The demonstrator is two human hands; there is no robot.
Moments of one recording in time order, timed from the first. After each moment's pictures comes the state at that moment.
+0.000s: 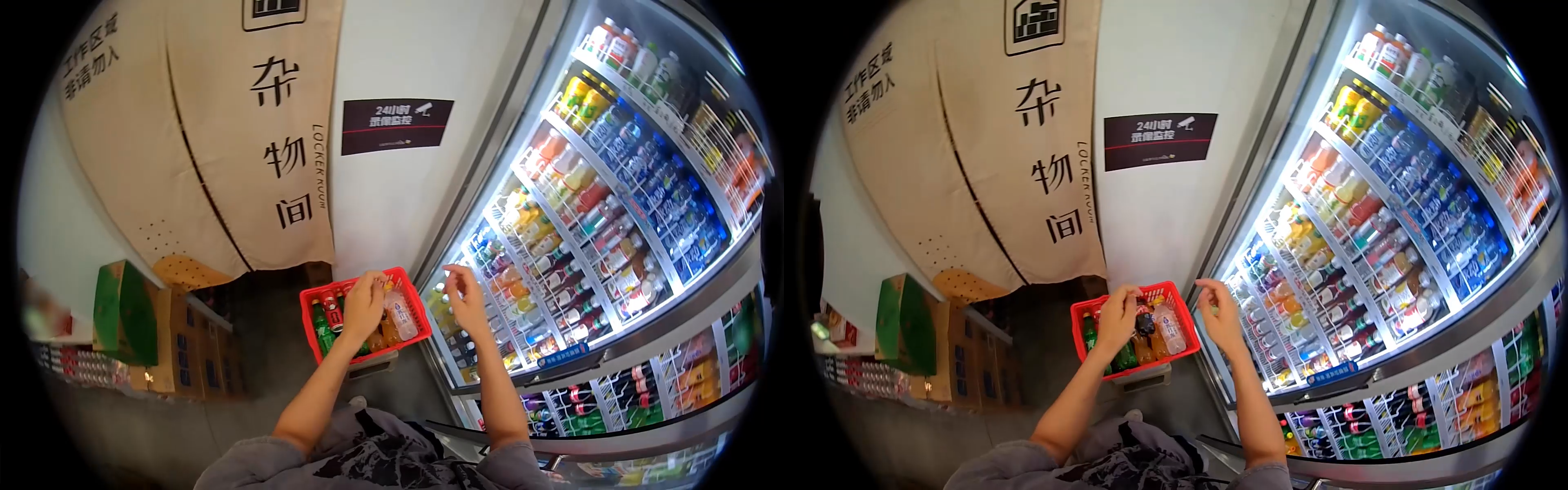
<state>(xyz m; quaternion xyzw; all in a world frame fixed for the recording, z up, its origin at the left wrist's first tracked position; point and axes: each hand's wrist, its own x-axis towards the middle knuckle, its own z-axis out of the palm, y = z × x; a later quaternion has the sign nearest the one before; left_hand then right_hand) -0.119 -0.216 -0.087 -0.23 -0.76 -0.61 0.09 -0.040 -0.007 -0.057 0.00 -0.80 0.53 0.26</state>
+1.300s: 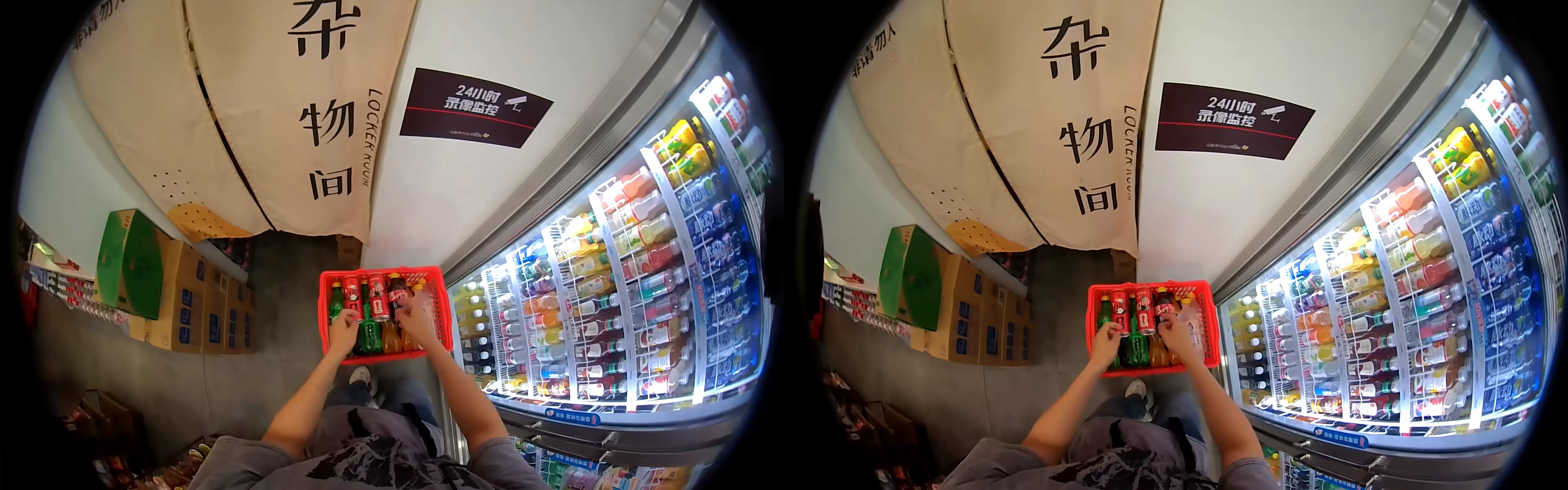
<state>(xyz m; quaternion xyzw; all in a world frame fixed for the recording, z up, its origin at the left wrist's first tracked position) -0.157 -0.276 -0.351 0.09 -0.80 -0.59 -0.08 -0.169 -0.049 -0.342 -0.08 -0.82 0.57 -0.07</state>
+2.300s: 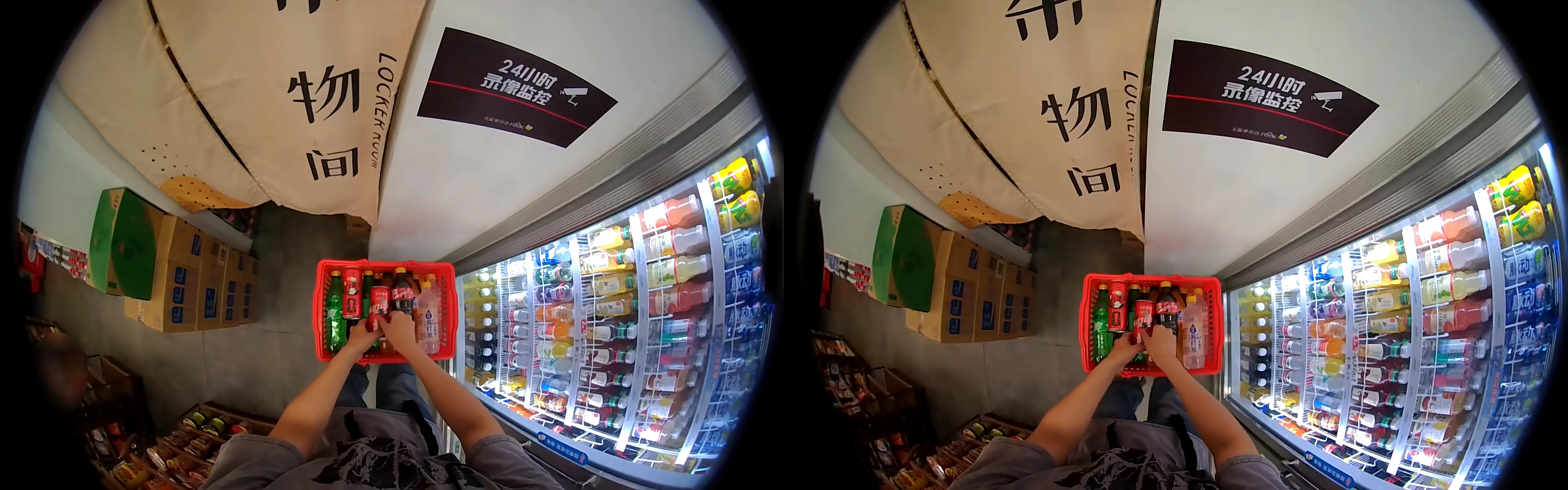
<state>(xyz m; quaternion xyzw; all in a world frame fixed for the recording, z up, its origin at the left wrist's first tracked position) -0.163 -0.219 -0.411 0.19 -0.73 -0.57 -0.32 -0.186 -0.083 -0.378 -0.09 -0.94 0.29 -0.16</state>
